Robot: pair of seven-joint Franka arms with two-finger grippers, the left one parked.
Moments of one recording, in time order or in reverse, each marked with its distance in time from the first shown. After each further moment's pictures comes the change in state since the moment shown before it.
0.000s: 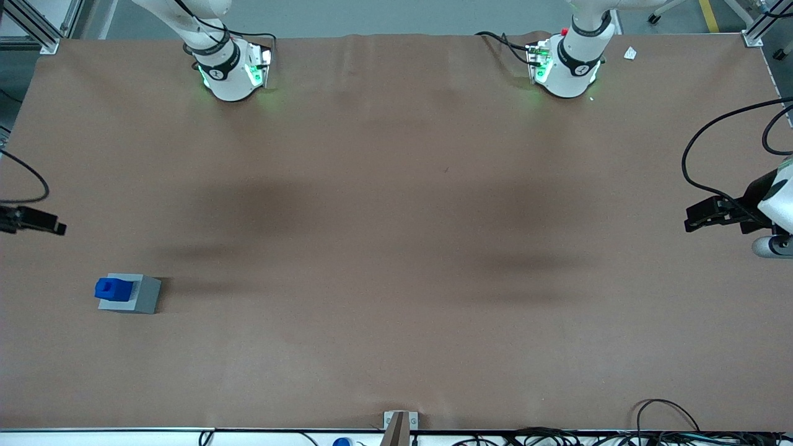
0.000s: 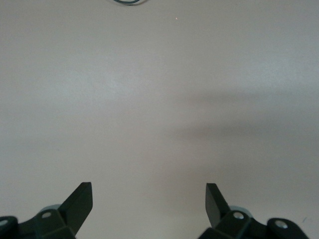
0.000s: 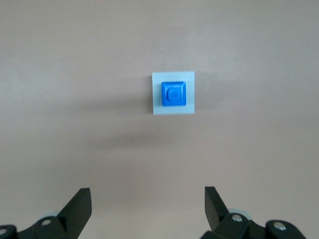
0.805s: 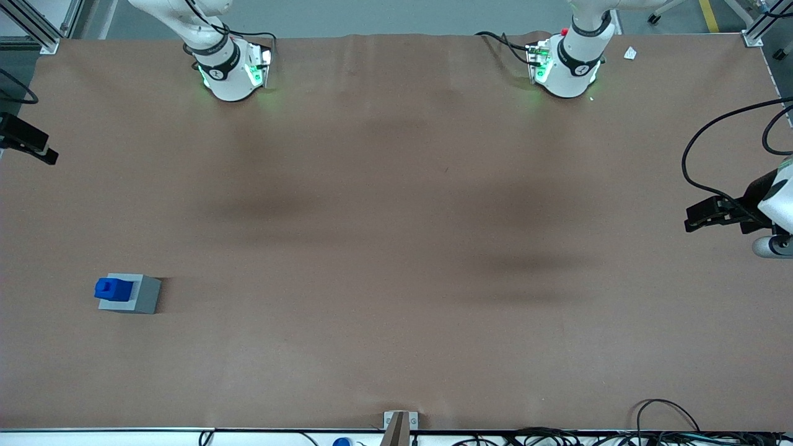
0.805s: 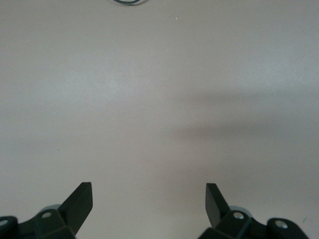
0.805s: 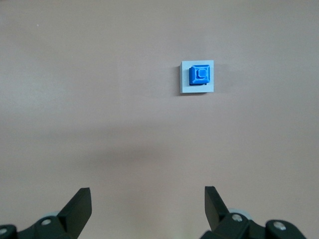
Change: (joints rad) arm 0.125 -0.226 0.005 -0.012 -0.001 -0.140 0.126
